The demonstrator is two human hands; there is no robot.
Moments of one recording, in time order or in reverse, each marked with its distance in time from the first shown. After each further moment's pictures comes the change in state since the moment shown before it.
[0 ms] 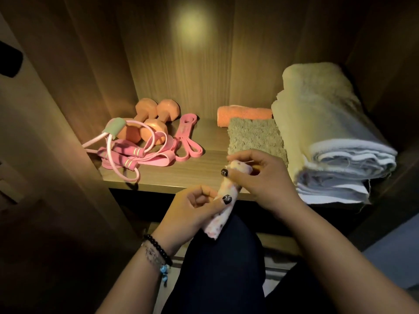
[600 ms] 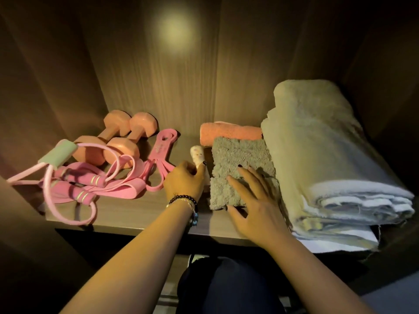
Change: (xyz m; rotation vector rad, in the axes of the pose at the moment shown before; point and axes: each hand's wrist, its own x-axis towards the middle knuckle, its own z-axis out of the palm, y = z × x) left_hand 0.218 -0.037 0.002 0.788 0.700 0.138; right_hand 0.077 0.127 -0.023 -0.887 0.004 -0.362
